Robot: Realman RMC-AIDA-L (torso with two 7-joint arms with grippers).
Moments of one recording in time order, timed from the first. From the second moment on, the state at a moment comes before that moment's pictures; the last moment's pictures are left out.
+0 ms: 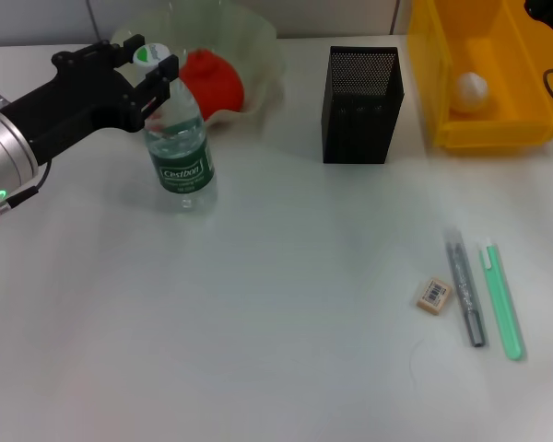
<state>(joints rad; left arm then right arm) -0.12 -2.07 1.48 1.16 1.22 0.78 -1.29 0.62 2.09 -0.66 -0.13 -0.91 -1.31 0.81</state>
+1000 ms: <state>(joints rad) -0.11 -2.07 1.47 1.16 1.24 0.80 -1.22 0.62 2.09 -0.66 -0.13 -0.91 -1.31 0.82</state>
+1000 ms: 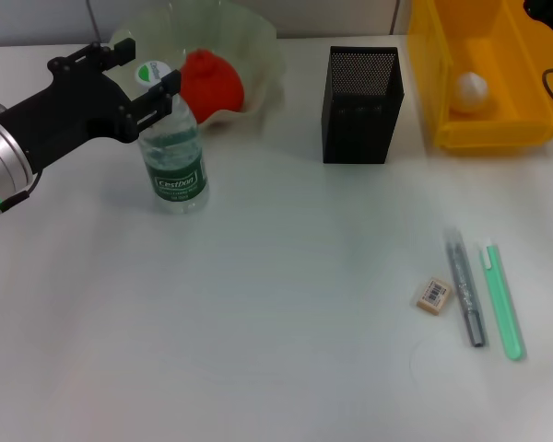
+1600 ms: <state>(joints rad) -0.10 -2.07 1.28 1.24 1.24 1.09 -1.34 0.61 2.08 -0.67 -0.35 -1.27 -1.36 1.14</state>
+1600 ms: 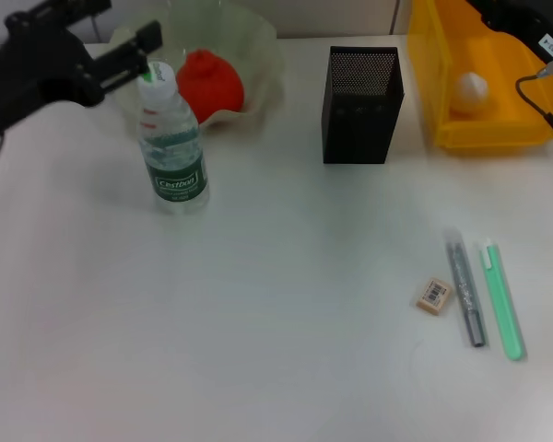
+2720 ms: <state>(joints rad) -0.14 -2.05 0.96 1.01 1.29 1.36 -1.42 0.80 2.08 -1.03 -1.57 -2.54 -1.75 2.87</state>
